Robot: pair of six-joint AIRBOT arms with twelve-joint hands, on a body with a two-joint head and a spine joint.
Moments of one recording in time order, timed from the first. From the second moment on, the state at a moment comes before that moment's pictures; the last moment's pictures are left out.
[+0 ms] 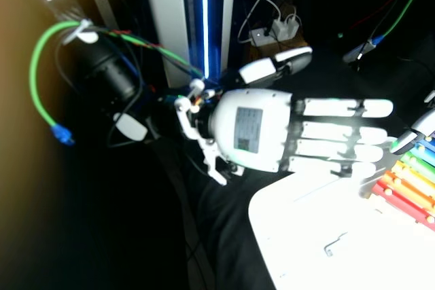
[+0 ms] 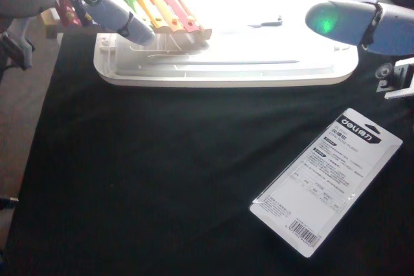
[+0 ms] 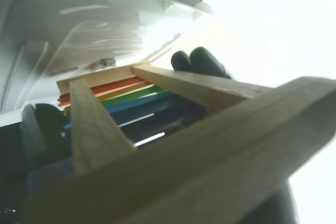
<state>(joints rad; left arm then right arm) 0.41 -1.38 1.81 -0.37 -0.14 1.29 -0.79 -1.21 1.46 -0.08 1.19 -0.04</state>
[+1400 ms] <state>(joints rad) 0.49 -1.39 1.82 -0.47 -0.19 1.27 -0.78 -1.21 1.47 -0.10 1.19 -0.04</state>
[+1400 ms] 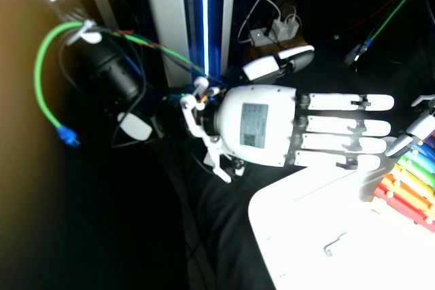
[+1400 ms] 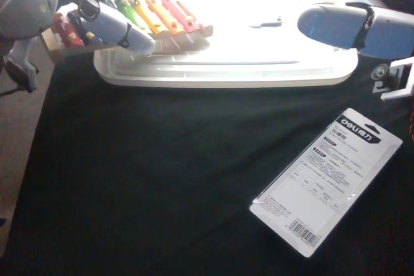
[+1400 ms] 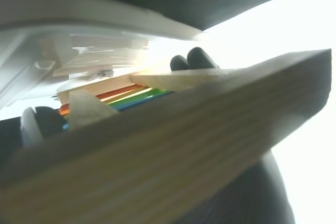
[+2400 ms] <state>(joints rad) 0.50 -1.39 1.81 -0.47 -0.18 1.29 -0.78 -1.21 1.46 -0.11 1.19 -0.03</state>
